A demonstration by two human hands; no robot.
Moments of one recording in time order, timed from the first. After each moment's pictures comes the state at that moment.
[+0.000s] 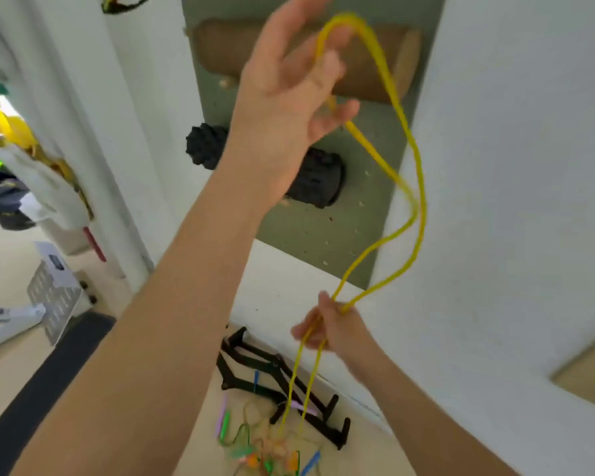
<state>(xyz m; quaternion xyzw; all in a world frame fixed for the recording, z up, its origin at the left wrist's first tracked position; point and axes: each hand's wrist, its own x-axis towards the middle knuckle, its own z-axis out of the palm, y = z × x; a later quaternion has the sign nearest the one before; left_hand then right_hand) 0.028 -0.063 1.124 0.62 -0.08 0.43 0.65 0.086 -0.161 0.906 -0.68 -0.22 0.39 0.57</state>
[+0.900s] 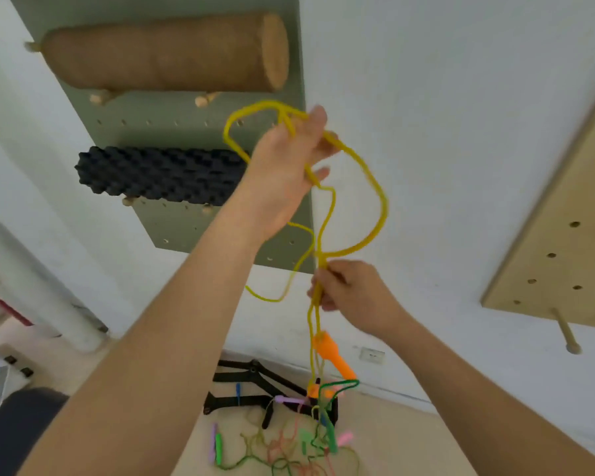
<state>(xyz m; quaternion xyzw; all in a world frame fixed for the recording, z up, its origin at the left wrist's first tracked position) 0.119 -0.117 1.081 0.63 0.02 0.22 0.74 0.144 -0.233 0.938 -0.78 -0.29 0.17 0.52</state>
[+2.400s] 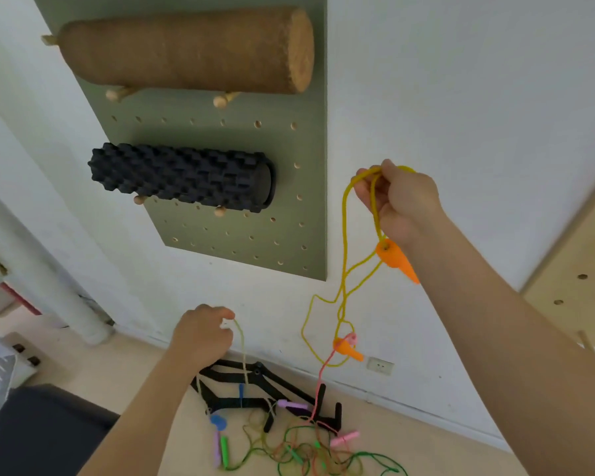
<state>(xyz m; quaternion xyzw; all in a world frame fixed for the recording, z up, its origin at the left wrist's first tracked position) 0.016 0.003 0.892 0.92 0.35 -0.06 0.18 0.224 -0.195 1.039 -0.42 -0.01 0.21 0.88</state>
